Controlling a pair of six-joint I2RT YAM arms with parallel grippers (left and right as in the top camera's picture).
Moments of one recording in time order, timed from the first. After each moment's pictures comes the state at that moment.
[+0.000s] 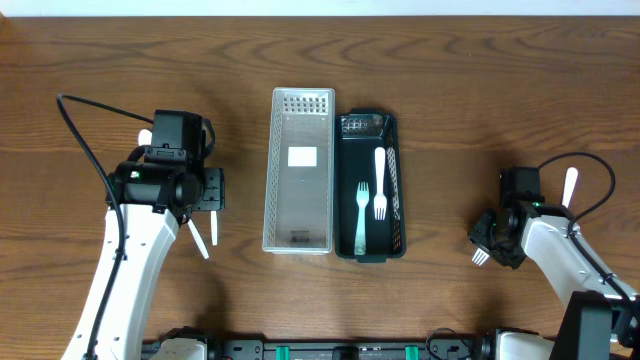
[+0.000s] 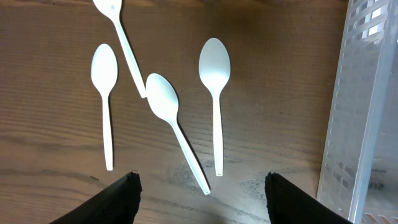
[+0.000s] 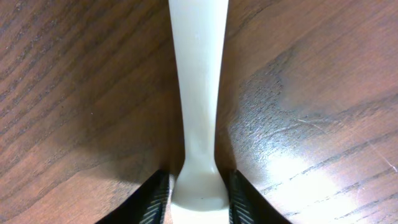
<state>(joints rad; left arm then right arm) -0.10 1.28 1.10 -1.06 -0.17 -0.09 -0.10 1.43 0.61 -0.66 0.07 0.61</state>
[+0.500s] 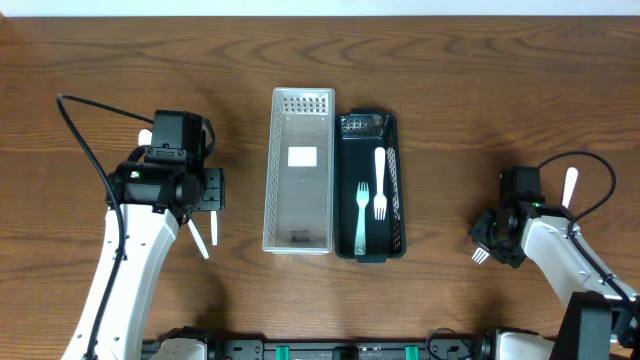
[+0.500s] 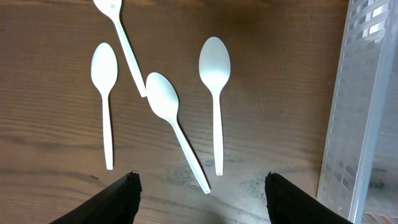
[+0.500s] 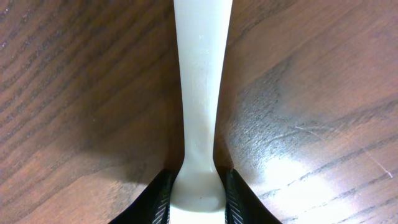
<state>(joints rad) -0.10 1.28 1.10 -1.06 -0.17 -0.09 -0.10 1.43 0.61 -0.64 0.08 0.61</state>
